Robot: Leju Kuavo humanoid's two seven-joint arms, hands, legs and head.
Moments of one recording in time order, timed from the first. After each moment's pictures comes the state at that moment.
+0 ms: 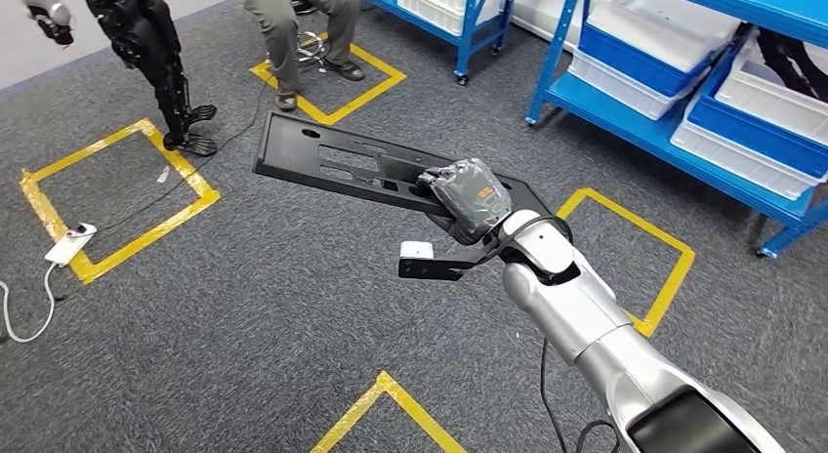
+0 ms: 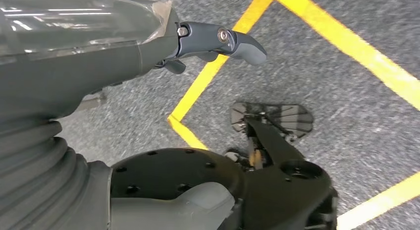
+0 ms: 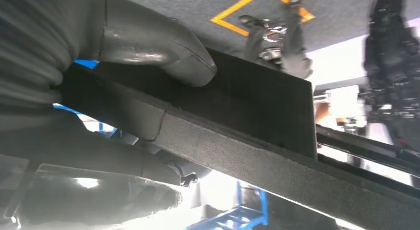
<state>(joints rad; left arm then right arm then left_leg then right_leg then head) -0.07 -0.18 1.06 -0.20 -1.02 0.04 -0.33 -0.84 -0.03 0.49 -0.89 0.87 -0.29 -0.41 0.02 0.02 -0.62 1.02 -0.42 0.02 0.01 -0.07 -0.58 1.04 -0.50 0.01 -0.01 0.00</state>
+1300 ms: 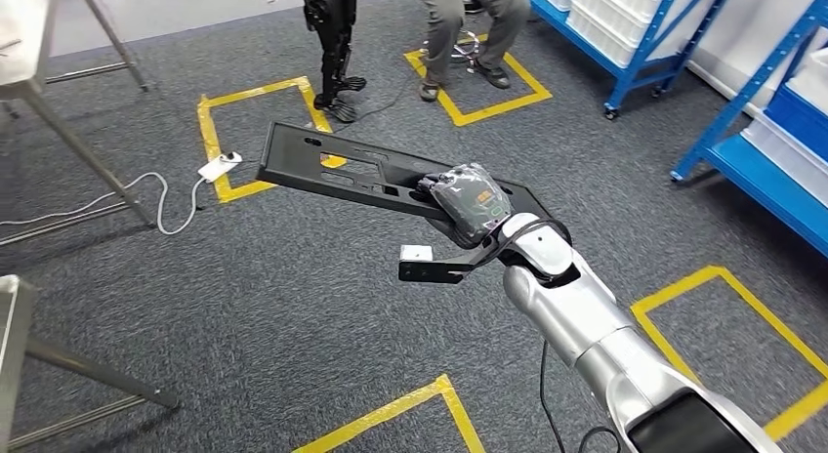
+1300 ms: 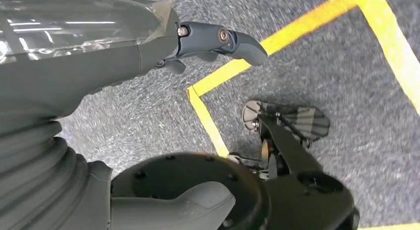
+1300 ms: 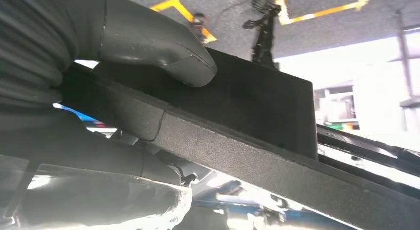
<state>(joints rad) -0.07 -0.18 1.06 -0.20 -1.04 0.02 -0.30 -0.84 -0.03 0.50 -0.88 0.89 -0.26 -0.41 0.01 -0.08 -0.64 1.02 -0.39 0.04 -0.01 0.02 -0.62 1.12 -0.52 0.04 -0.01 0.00</state>
